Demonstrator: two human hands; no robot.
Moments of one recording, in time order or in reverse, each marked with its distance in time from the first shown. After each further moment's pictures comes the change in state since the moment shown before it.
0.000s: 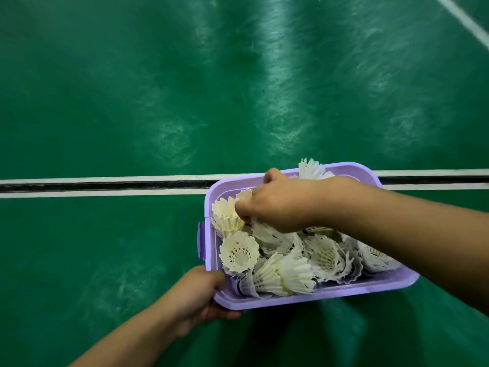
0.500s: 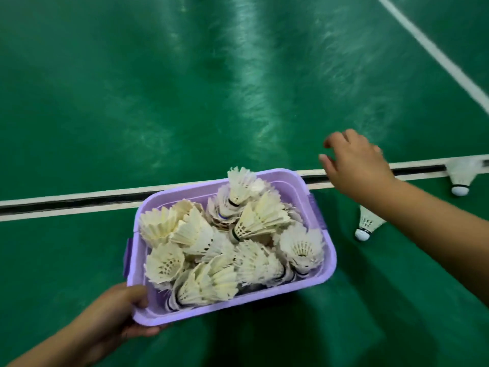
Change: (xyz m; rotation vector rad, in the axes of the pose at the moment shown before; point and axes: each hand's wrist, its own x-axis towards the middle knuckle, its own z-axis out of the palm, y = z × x) left_hand -0.020 0.009 -0.026 0.089 0.278 -0.036; right_hand -0.128 0.097 0.055 0.177 0.520 1.067
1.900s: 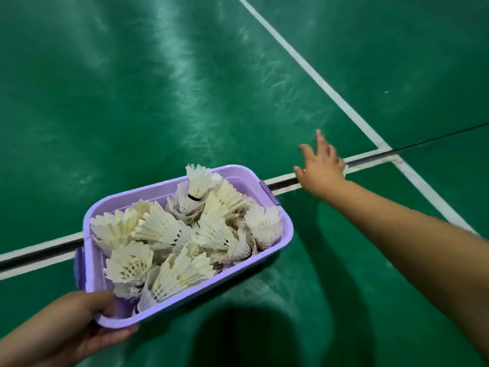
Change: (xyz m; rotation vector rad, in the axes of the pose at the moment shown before) left_hand -0.035 0.073 0.147 -0.018 -0.173 0.001; right_hand 0.001 0.188 -0.002 -0.007 -0.134 0.398
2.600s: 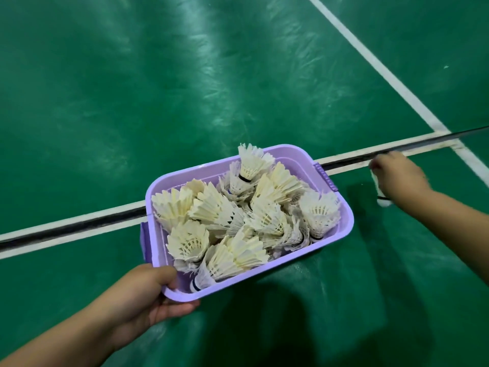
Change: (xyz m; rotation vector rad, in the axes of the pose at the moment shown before) left_hand 0.027 -0.006 -0.017 0.089 -0.119 -0.029; right_hand -0.017 0.049 0.028 -0.010 0.074 -0.008
